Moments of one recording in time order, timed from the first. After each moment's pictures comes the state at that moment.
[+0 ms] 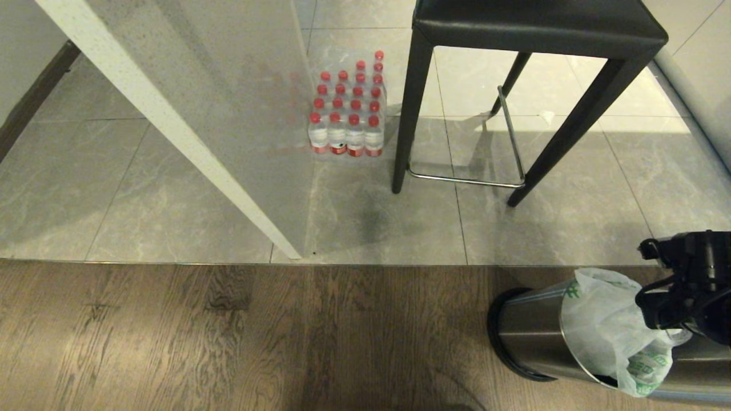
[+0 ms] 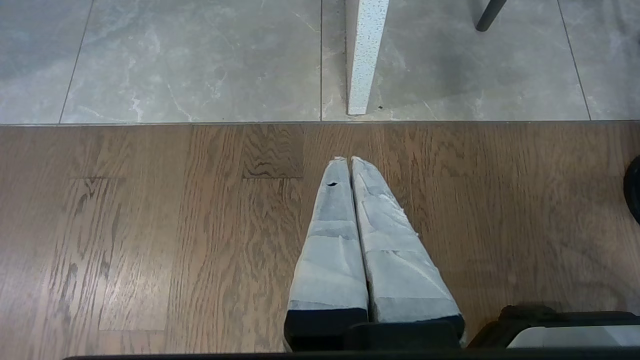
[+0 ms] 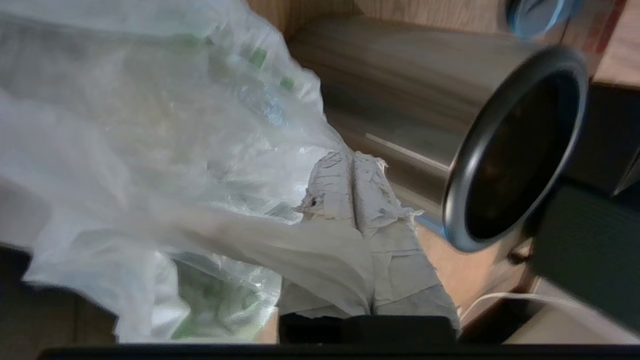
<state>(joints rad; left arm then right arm) 0.00 0.00 0.00 0.00 0.00 -0.01 -0.17 1.75 -0.50 -0.58 -0.50 -0.23</state>
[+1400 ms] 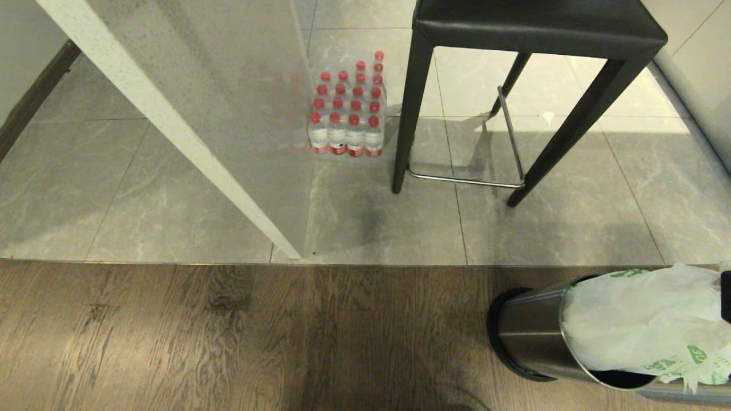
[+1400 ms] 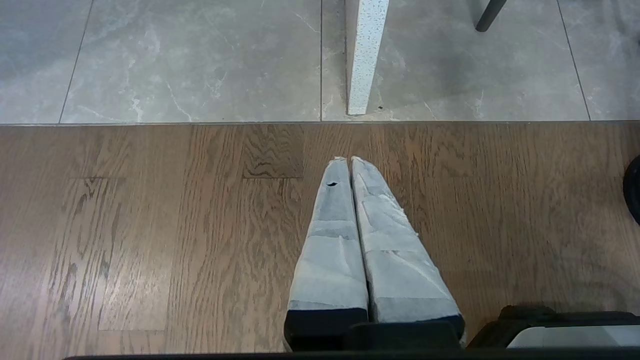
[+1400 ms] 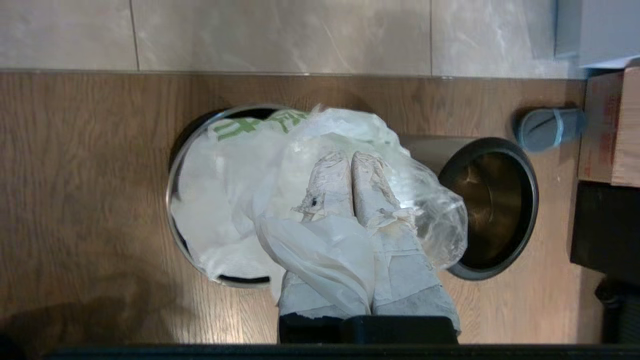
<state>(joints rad) 0.00 0.00 0.00 0.00 0.00 -0.01 0.13 1.04 -0.57 -0.10 -0.50 -0.13</state>
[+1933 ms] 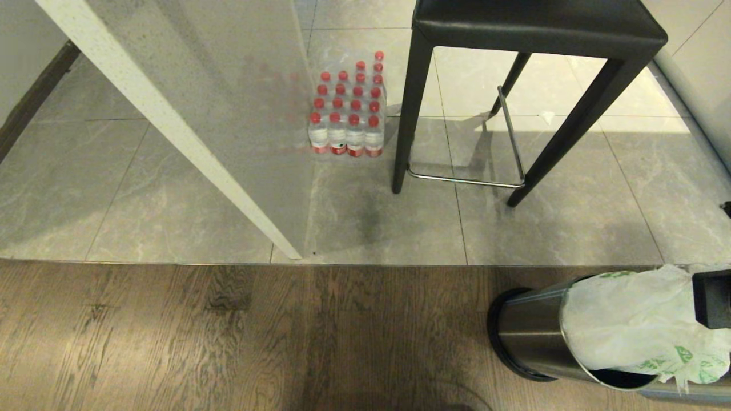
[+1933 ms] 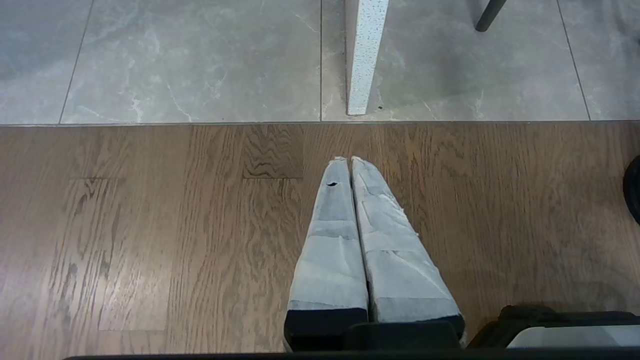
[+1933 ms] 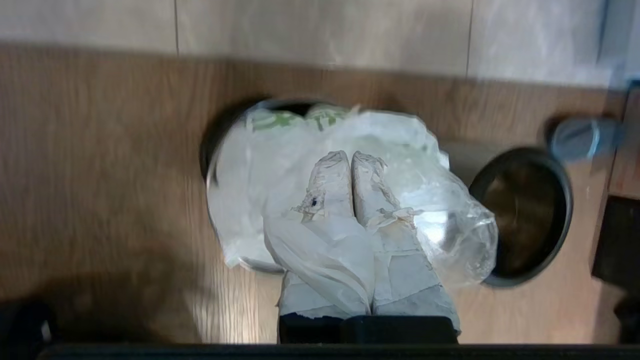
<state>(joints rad) 0.00 0.00 0.00 0.00 0.00 -0.01 0.25 1.09 -0.60 -0.05 -0.53 -0.08</state>
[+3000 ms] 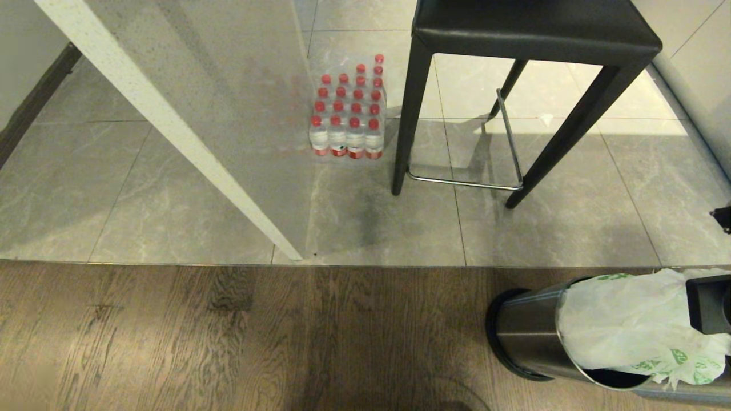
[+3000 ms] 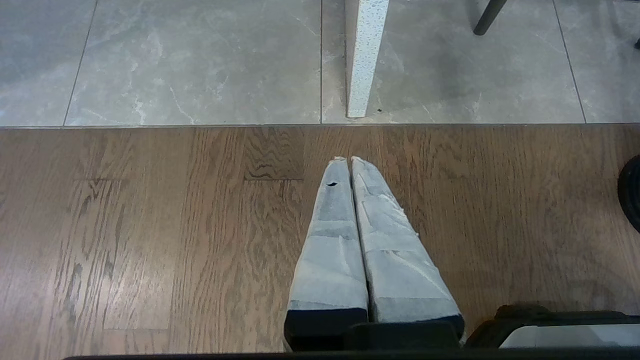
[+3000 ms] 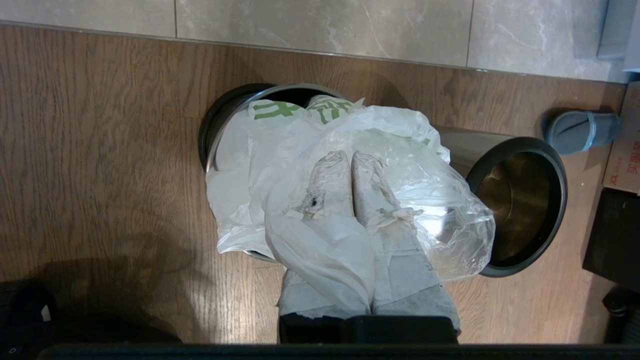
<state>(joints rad) 0.00 0.00 0.00 0.00 0.00 -0.01 0.25 1.10 -0.59 -0.05 -0.54 -0.08</state>
